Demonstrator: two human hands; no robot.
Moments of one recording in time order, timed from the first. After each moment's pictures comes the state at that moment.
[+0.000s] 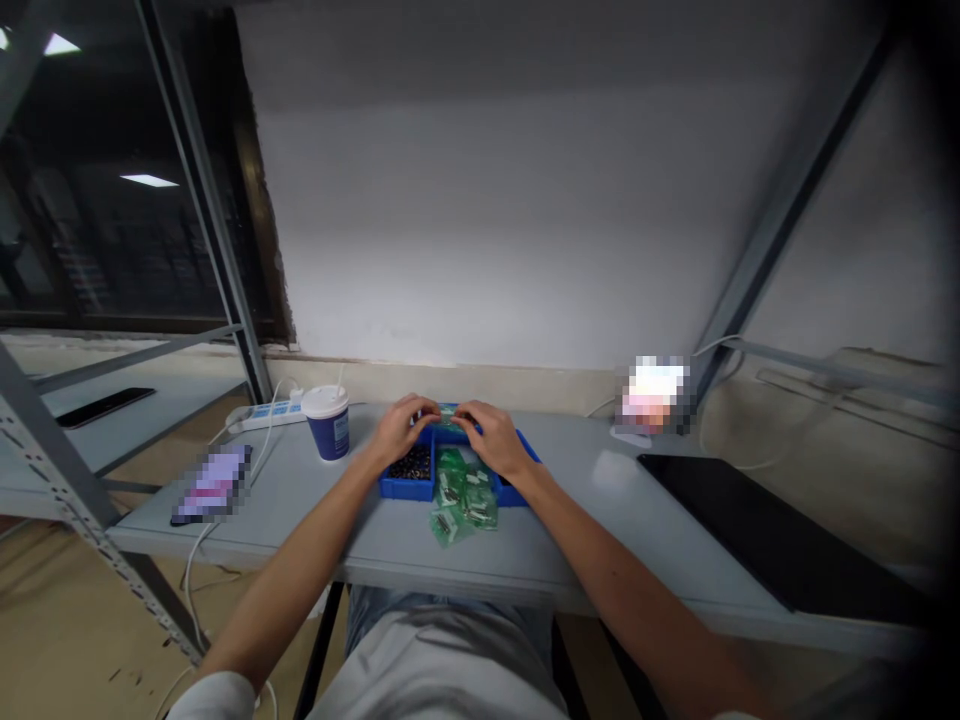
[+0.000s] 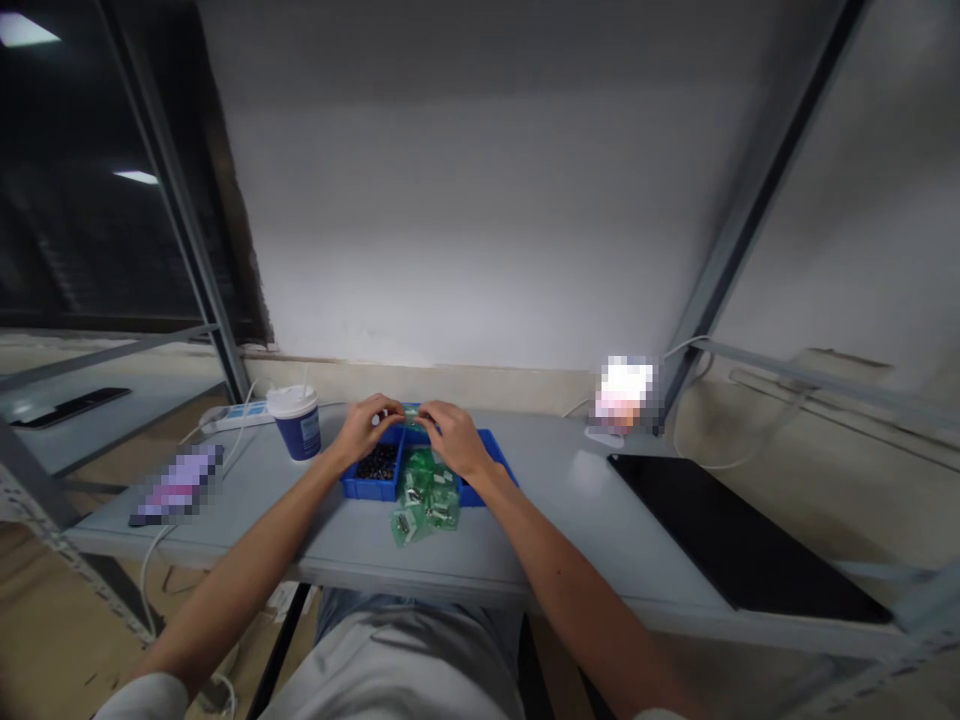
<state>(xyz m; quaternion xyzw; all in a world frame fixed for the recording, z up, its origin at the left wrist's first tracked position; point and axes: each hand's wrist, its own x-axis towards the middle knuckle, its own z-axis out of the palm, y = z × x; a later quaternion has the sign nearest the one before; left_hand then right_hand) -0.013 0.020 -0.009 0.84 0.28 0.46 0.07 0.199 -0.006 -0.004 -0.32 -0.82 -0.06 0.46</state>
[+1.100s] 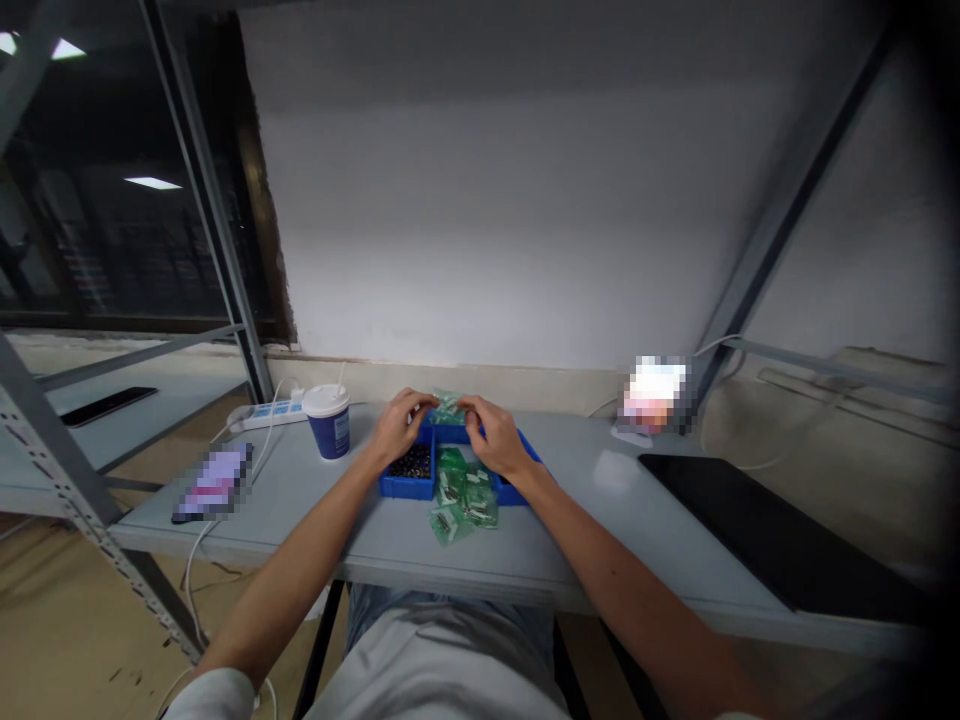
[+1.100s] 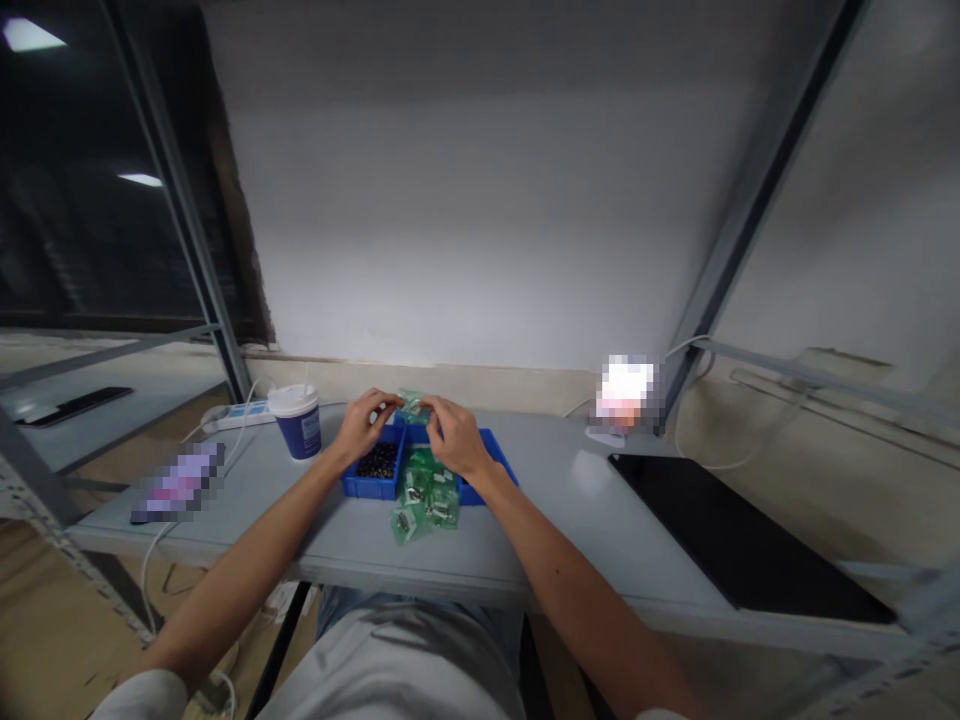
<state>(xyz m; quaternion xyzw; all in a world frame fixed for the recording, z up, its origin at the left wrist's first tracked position) -0.011 0.022 -0.011 0.81 0.30 0.51 0.05 0.199 -0.010 -0.004 -0.31 -0.81 -0.06 0.49</state>
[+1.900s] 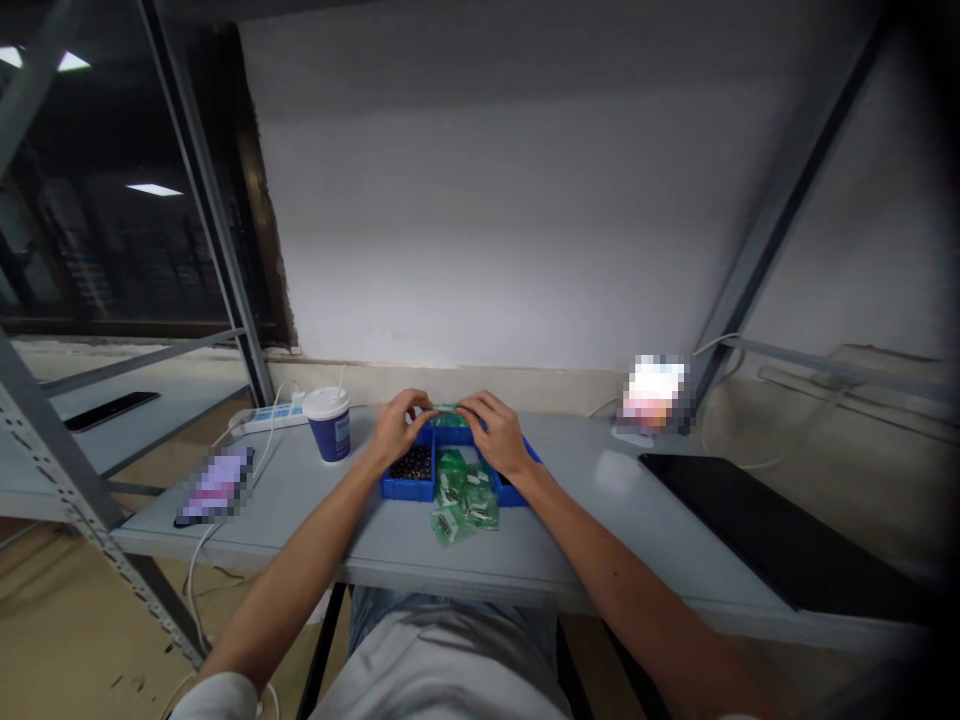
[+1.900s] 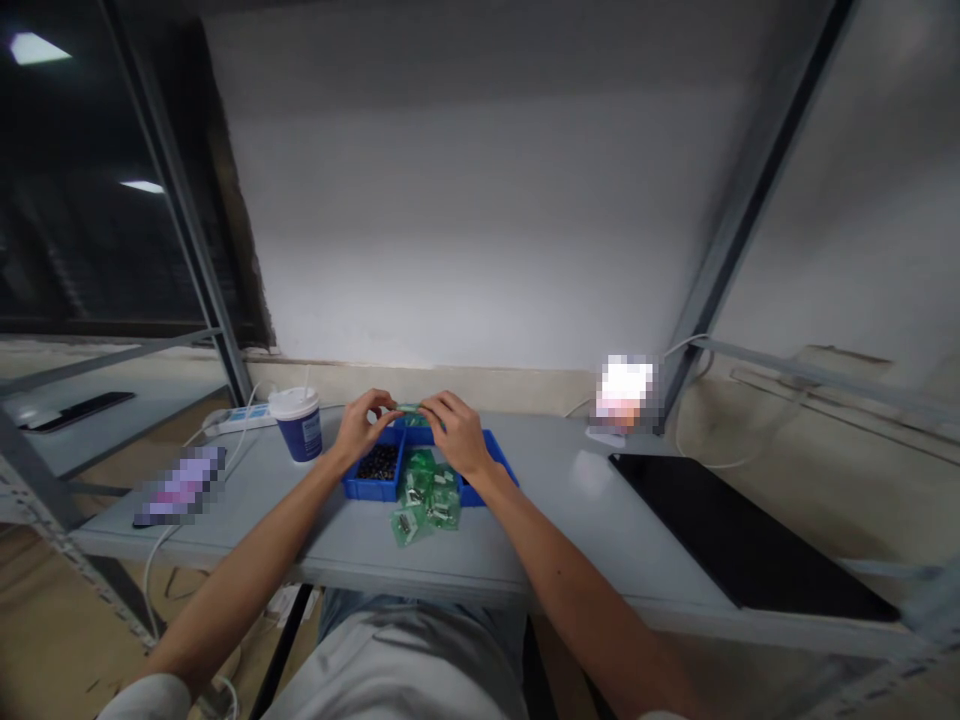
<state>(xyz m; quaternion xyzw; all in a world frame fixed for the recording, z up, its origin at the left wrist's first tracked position) -0.011 0.022 -0.011 0.78 0.30 0.55 0.05 0.198 -0.009 -0.001 -0.31 -0.79 -0.09 0.52</state>
